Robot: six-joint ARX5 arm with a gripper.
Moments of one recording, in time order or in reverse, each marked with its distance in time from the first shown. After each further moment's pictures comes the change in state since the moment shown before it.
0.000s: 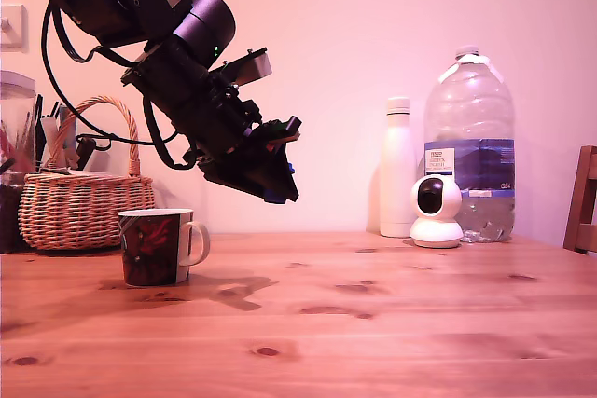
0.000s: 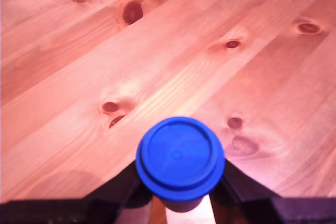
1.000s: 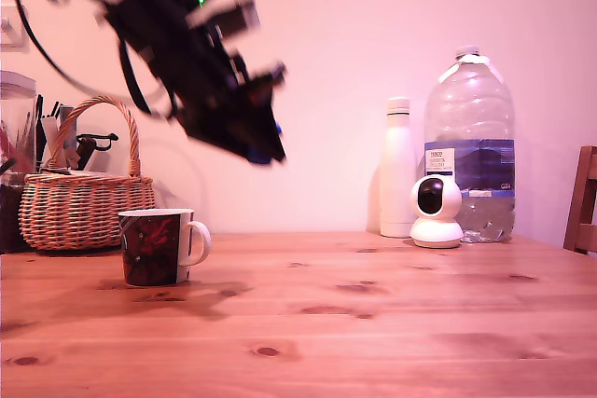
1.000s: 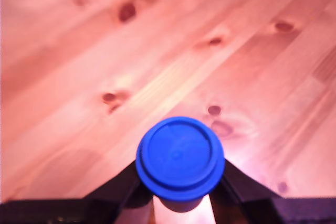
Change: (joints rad) arm -0.003 -0.186 0.000 -0.226 -0.028 0.027
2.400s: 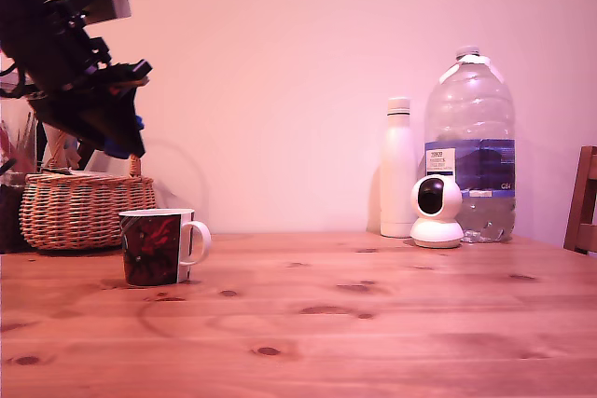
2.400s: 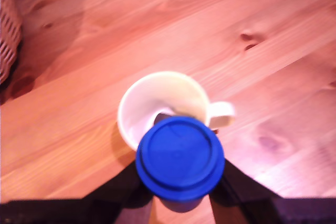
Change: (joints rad) arm 0.266 -0.198 -0.201 -0.023 -0.086 0.045
